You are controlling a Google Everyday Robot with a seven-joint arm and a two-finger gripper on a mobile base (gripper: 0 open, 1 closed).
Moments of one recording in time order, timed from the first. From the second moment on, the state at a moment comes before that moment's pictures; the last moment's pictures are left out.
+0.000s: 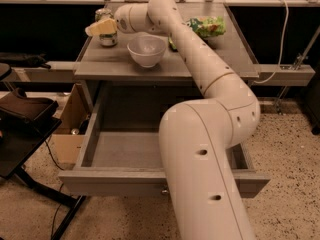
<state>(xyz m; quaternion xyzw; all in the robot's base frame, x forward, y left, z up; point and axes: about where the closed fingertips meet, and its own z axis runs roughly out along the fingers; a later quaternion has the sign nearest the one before) 0.893 0.190 0.908 -0.40 0.67 0.30 0.55</state>
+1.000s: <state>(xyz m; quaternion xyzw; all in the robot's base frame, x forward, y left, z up) 0.903 0.214 0.908 -0.41 0.65 0.30 0.56</state>
